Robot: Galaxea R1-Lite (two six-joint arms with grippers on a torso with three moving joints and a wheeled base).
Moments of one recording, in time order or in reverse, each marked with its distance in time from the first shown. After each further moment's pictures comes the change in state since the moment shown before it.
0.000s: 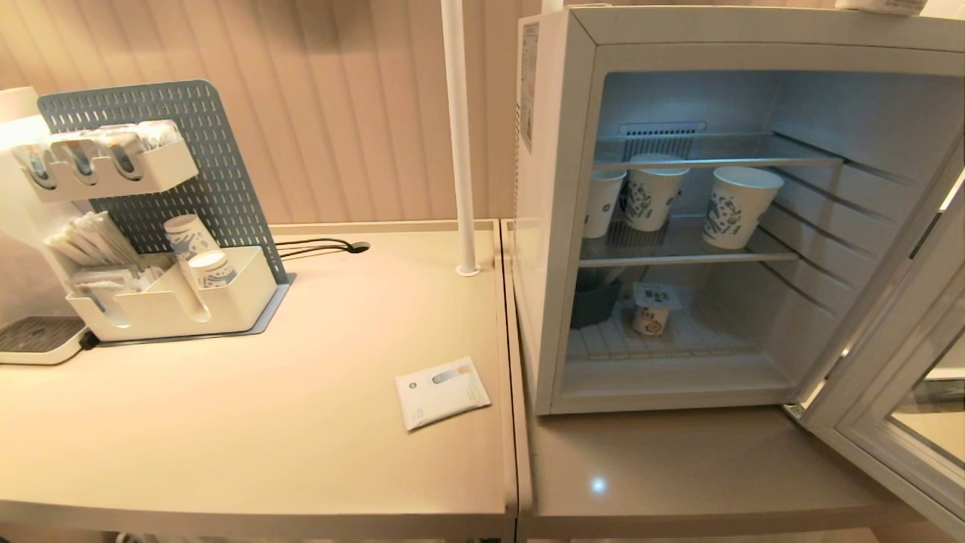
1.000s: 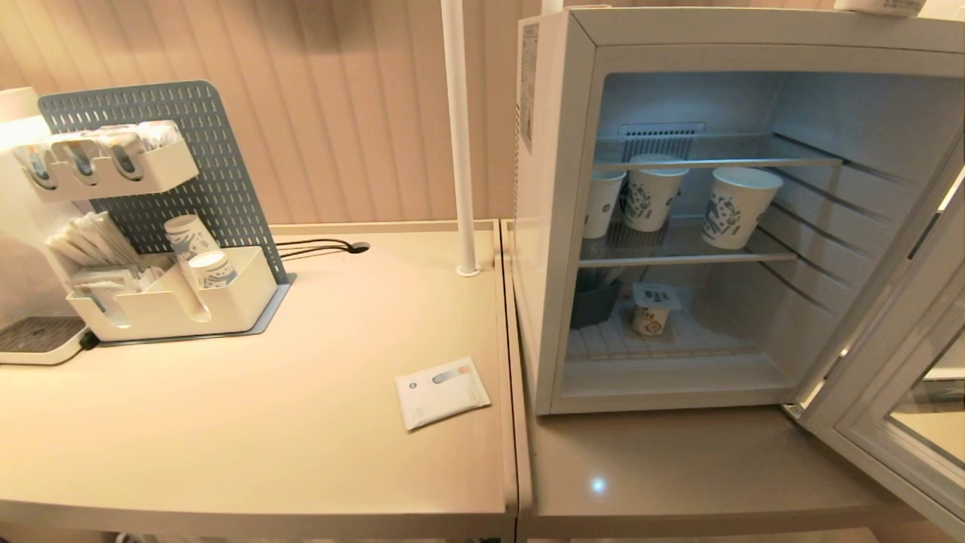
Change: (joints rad) left arm 0.000 0.000 0.000 -0.001 0.000 0.001; right arm -0.417 -0.407 0.207 0.247 0.363 0.049
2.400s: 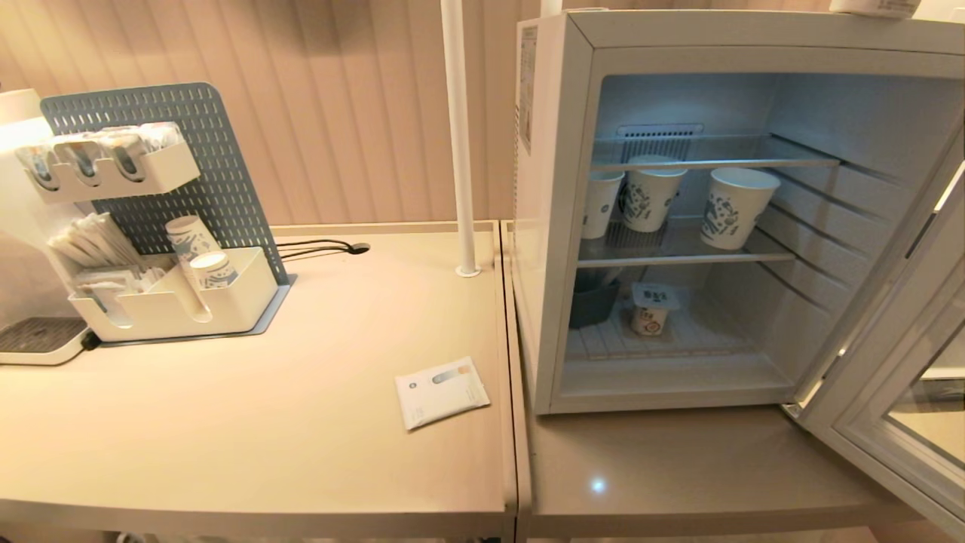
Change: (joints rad) left arm 0.001 0.000 0.000 0.000 0.001 0.002; right arm 0.091 -0.340 0.475 -0.115 -0.163 0.083
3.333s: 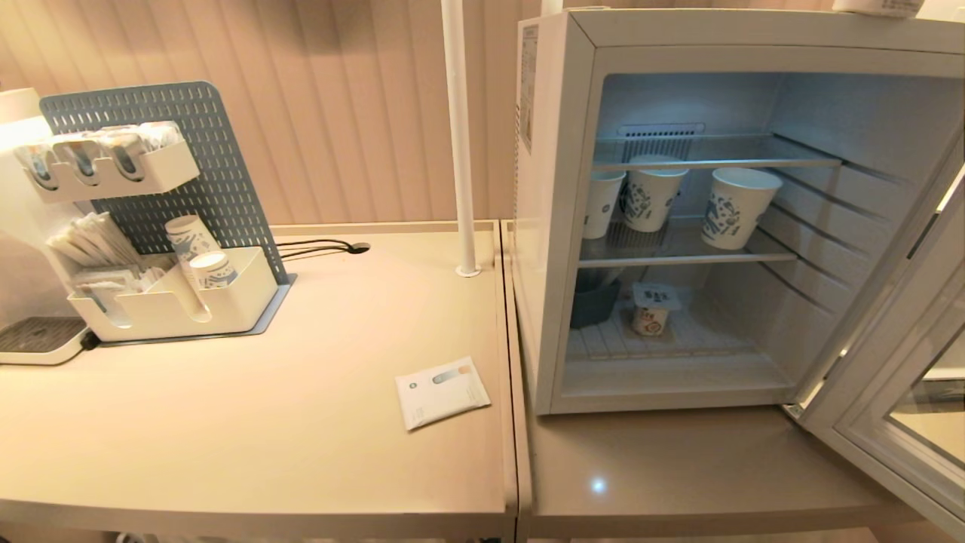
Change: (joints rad) left arm -0.001 0.000 0.000 0.000 -0.001 -0.001; right arm -0.002 0.000 0.553 -0.533 -0.054 -0.260
